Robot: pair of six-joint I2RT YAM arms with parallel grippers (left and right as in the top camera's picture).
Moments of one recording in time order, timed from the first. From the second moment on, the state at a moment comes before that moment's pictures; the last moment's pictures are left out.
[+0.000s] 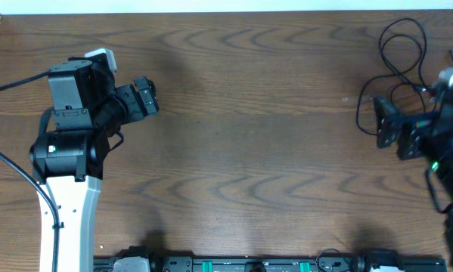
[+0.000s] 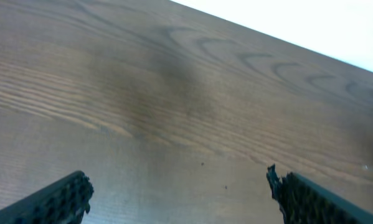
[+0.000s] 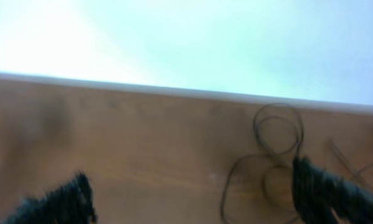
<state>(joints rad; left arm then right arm) 0.05 1.19 1.30 -0.85 0.14 -0.26 -0.05 0.81 1.24 -0.76 -0.21 -0.09</state>
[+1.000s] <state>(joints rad) 0.05 1.19 1.30 -0.85 0.14 -0.26 0.01 0.01 0.01 -0.05 -0.26 -0.09</state>
